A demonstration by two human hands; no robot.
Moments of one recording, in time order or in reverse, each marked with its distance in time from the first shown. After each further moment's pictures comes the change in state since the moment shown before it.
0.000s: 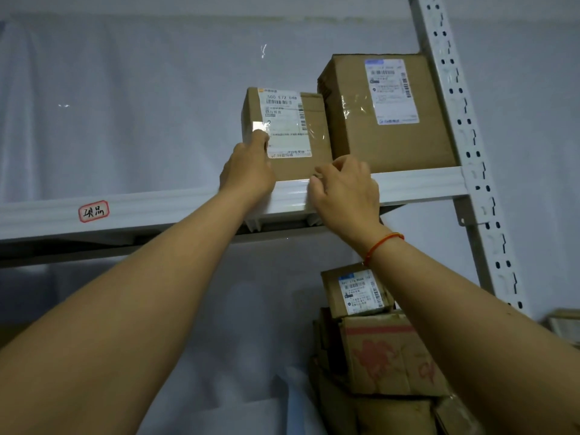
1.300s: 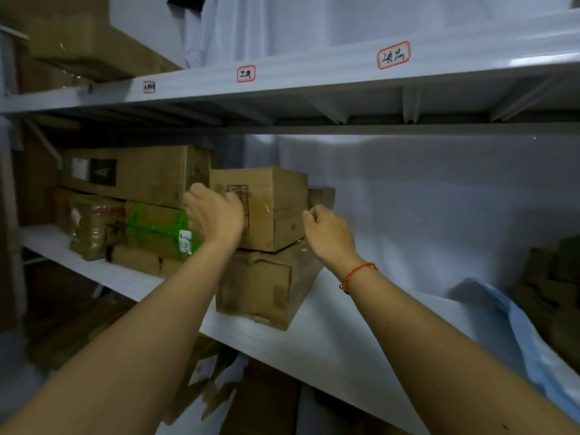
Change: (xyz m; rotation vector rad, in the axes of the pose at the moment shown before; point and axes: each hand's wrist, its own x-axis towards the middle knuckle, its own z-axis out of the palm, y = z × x) left_hand -0.266 -0.316 -0.193 0.369 0.384 -0.973; right_hand -0.230 -0.311 0.181 0.672 -0.790 0.046
